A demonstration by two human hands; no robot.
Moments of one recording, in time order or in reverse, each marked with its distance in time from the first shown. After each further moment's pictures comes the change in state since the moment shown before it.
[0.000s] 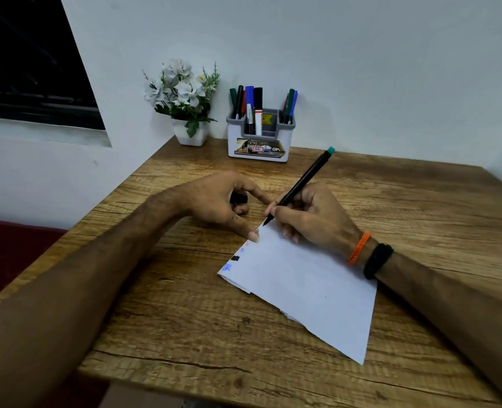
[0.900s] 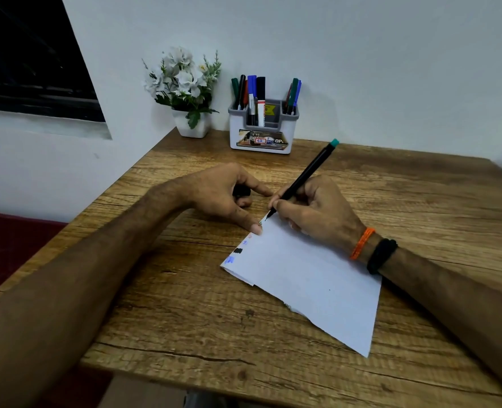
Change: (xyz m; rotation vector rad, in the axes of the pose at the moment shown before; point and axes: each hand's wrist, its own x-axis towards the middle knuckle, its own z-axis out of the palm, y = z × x) left_hand 0.000 0.005 0.001 0.015 -0.027 -0.036; right_hand 0.000 0.002 0.002 -0.133 0.052 -0.066
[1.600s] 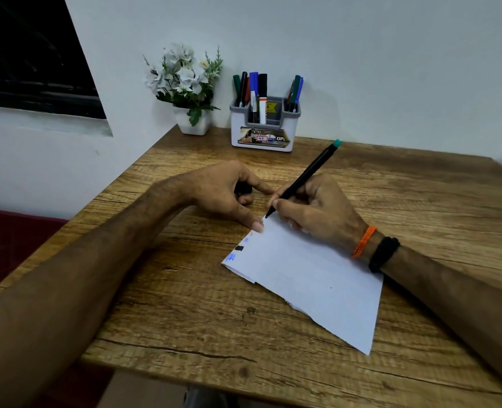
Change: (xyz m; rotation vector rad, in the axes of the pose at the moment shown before) left_hand 0.000 0.000 -0.001 0.006 -0.008 0.012; right_hand -0.003 -0.006 0.000 0.025 -0.030 0.007
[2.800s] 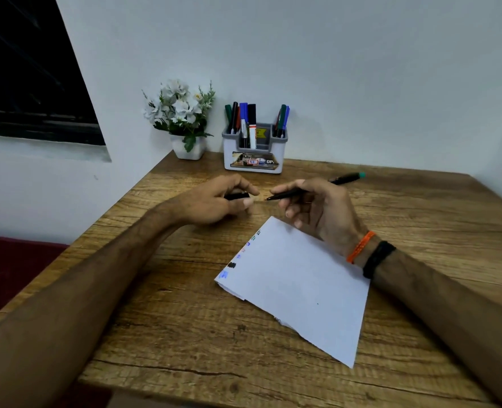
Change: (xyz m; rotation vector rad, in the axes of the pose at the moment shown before) left_hand 0.002 -0.010 -0.002 -0.115 0.246 -0.014; right_hand 0.013 -0.003 -0.024 0.726 0.014 0.246
